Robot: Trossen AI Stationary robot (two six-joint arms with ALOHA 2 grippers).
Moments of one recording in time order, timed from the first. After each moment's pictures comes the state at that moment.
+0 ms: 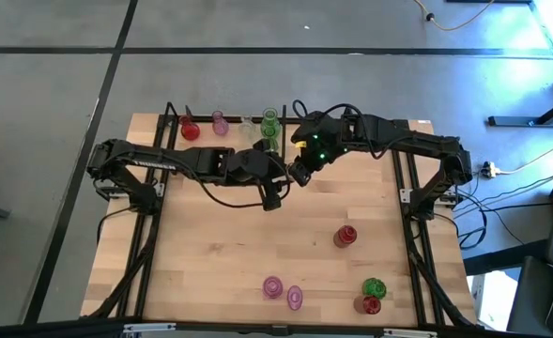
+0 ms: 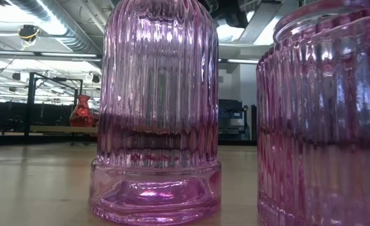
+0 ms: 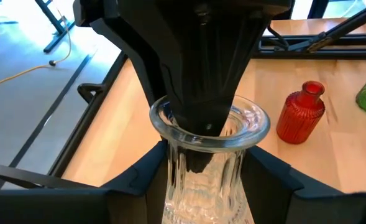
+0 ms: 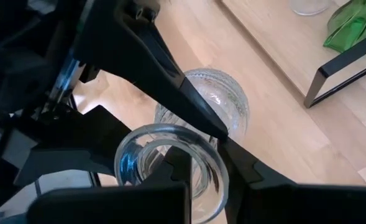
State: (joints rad) left arm -0.04 1.59 1.47 -0.46 -0.34 -0.04; right arm -0.12 1.67 1.79 -0.97 -0.20 0.58
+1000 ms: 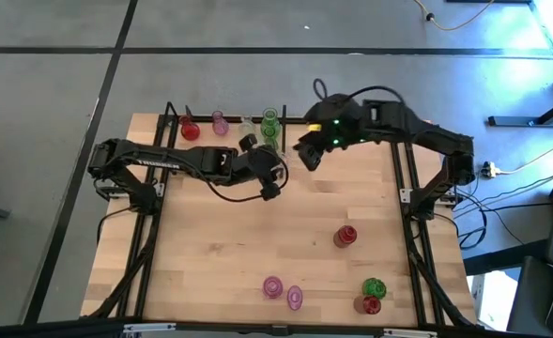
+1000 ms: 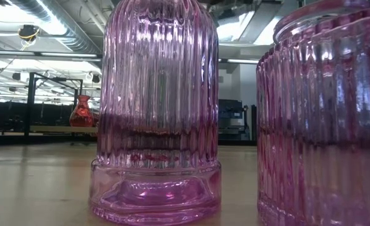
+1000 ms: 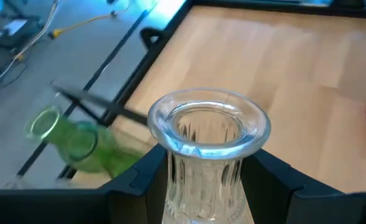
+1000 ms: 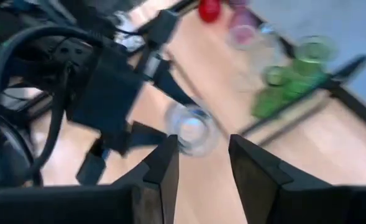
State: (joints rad) left arm 0.00 1.59 1.40 -0.57 -0.55 -0.18; right arm -0.13 1.65 2.02 -1.12 0.06 0.43
